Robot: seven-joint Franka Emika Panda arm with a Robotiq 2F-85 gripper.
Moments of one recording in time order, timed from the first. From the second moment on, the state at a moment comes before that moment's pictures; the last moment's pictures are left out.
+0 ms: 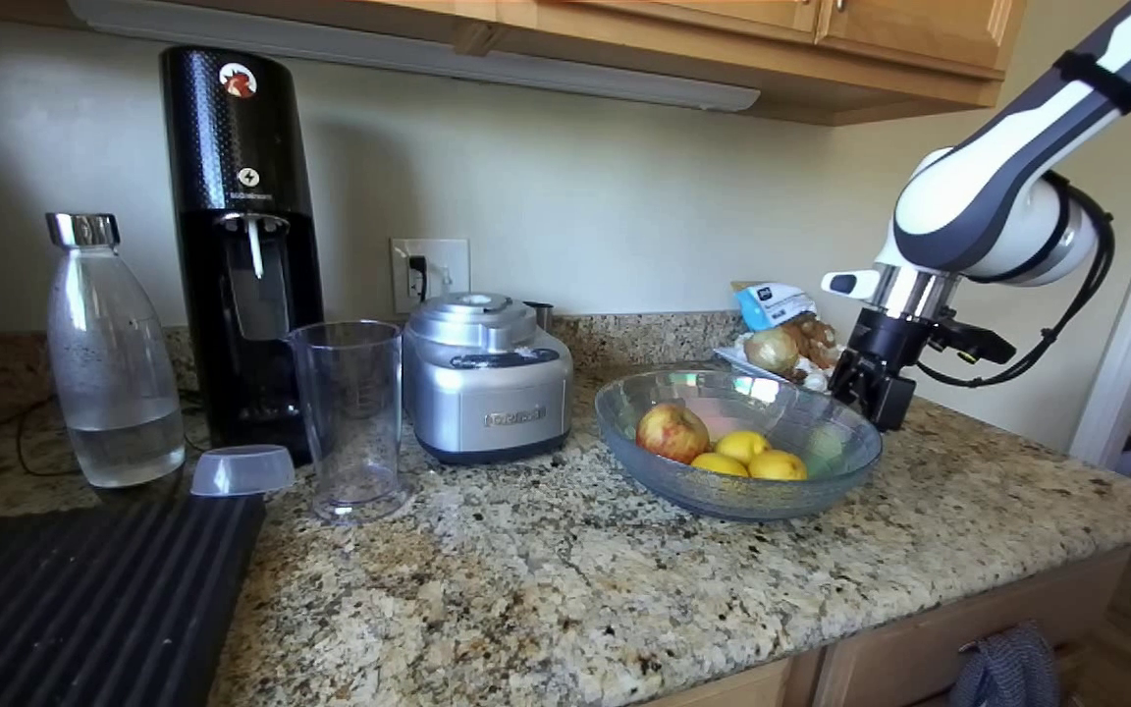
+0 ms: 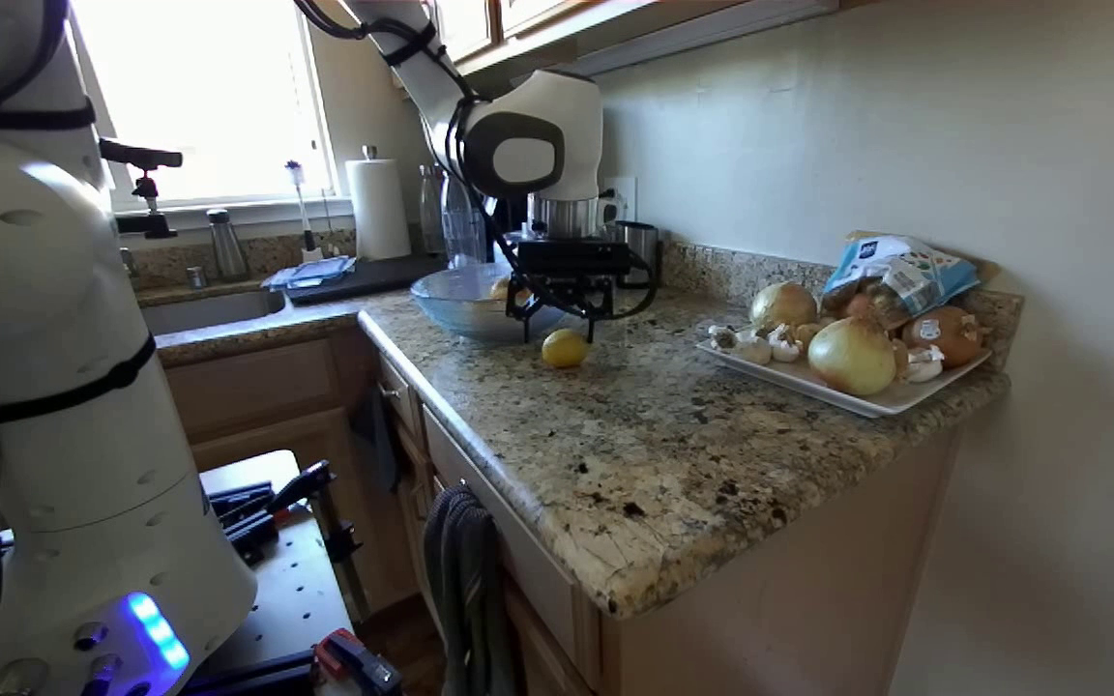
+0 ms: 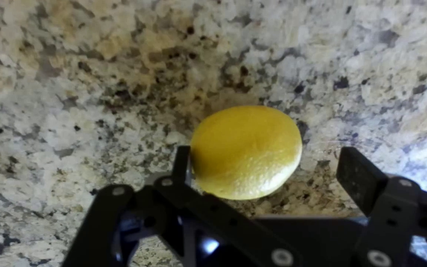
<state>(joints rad) 0.08 0.08 0.08 -2.43 0.34 2.59 -1.16</state>
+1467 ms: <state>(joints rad) 0.07 0.10 0.11 -2.42 0.28 2.62 -1.20</state>
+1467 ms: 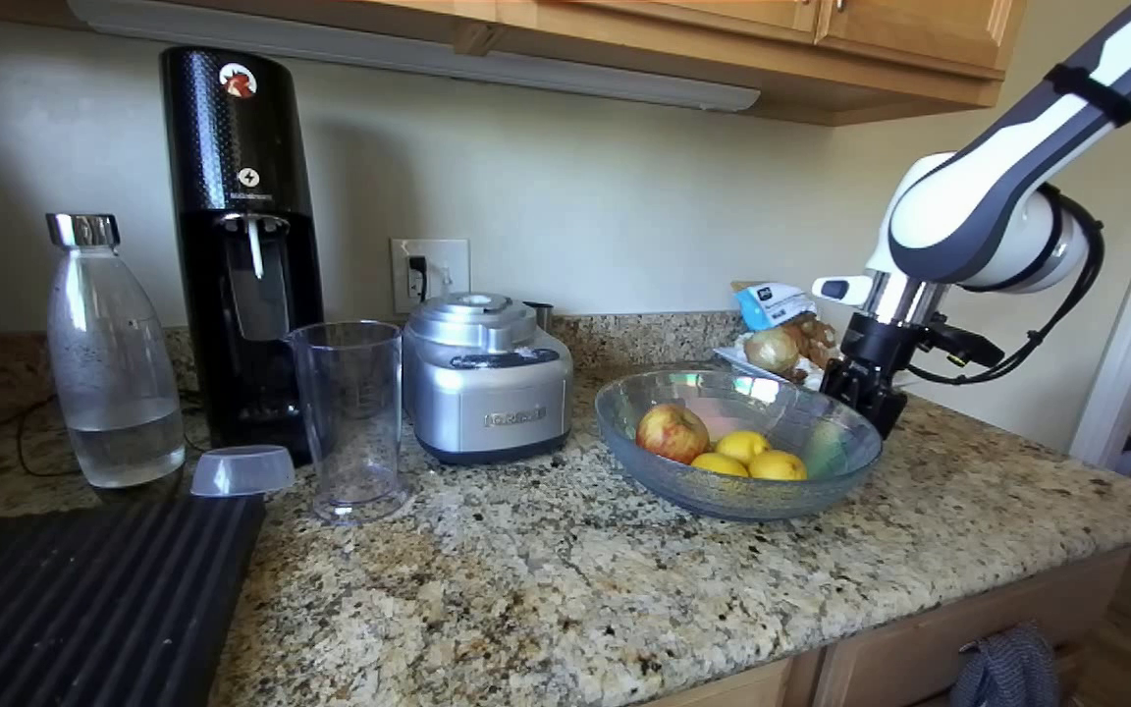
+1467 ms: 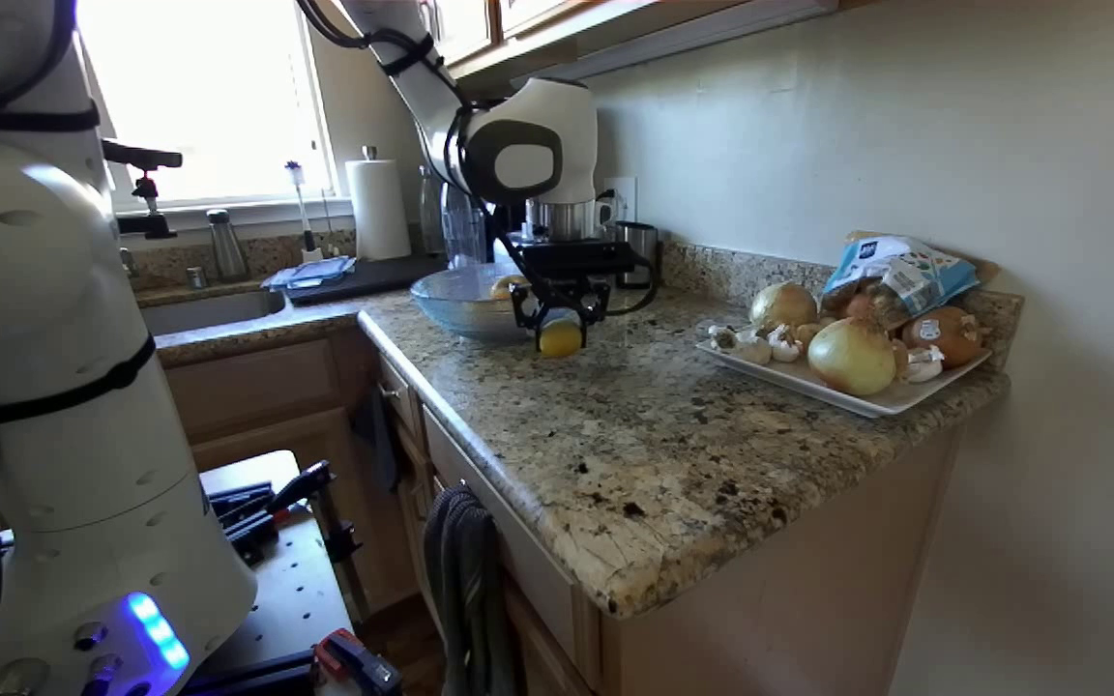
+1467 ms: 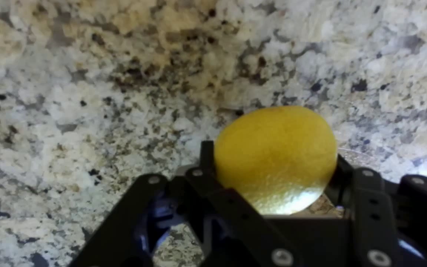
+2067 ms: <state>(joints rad) 0.09 -0.07 0.12 -2.41 0.02 2.62 -1.12</state>
